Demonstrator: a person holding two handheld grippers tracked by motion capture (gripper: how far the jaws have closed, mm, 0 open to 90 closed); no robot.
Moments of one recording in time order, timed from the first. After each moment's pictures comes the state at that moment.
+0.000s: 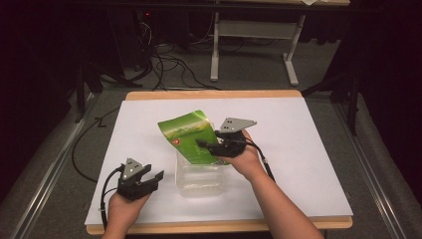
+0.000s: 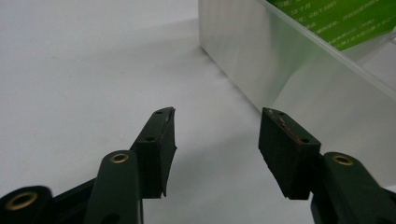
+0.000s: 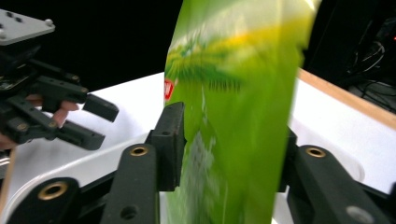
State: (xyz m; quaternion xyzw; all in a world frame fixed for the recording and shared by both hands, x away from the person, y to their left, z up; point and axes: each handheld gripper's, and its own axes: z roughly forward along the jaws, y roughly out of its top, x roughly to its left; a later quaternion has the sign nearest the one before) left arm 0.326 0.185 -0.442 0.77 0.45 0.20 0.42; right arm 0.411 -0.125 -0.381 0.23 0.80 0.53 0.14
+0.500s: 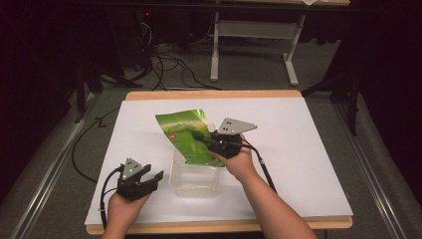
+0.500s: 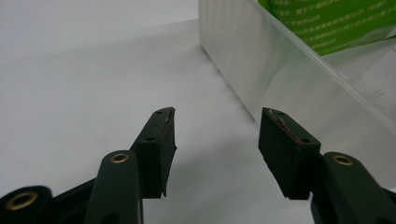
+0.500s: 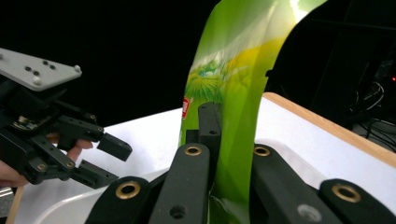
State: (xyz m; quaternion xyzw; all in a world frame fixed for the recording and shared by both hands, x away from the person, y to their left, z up) left arm 0.326 0.186 -0.442 0.77 0.45 0.20 0.42; right arm 0.403 -0.115 -0.377 0.21 0.76 0.60 0.15
